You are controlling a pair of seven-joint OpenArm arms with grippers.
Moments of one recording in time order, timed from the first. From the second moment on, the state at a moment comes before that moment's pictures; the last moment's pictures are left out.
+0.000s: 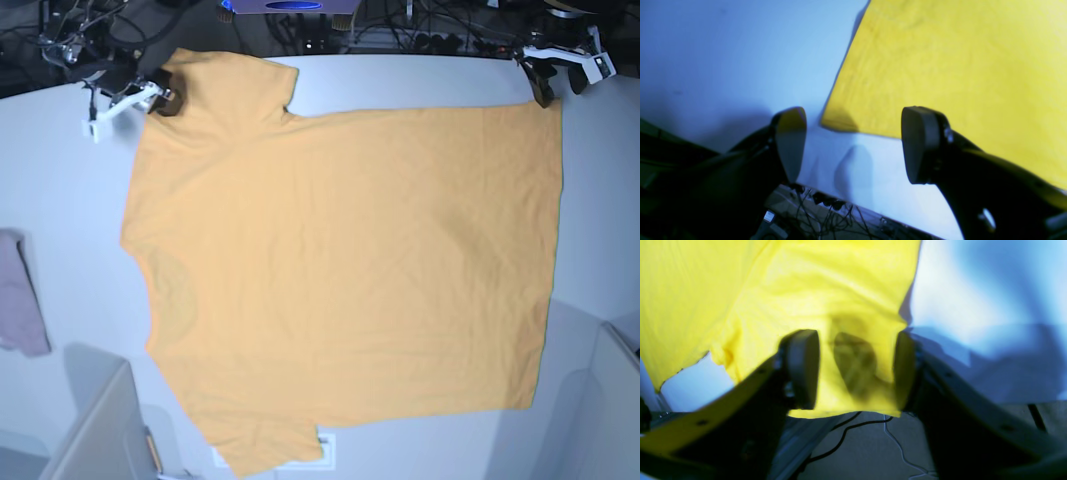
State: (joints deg) left arm 50.9 -13.9 -26.1 94.9 -38.4 -7.0 1.5; right arm -27.3 -0.7 34.6 102.5 39.6 17.8 -69.8
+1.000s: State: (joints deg) left arm 44.8 -18.8 -32.0 90.3 -57.3 -7.4 22.7; right arm -27.0 -0.5 34.4 99.2 41.4 17.9 -70.0
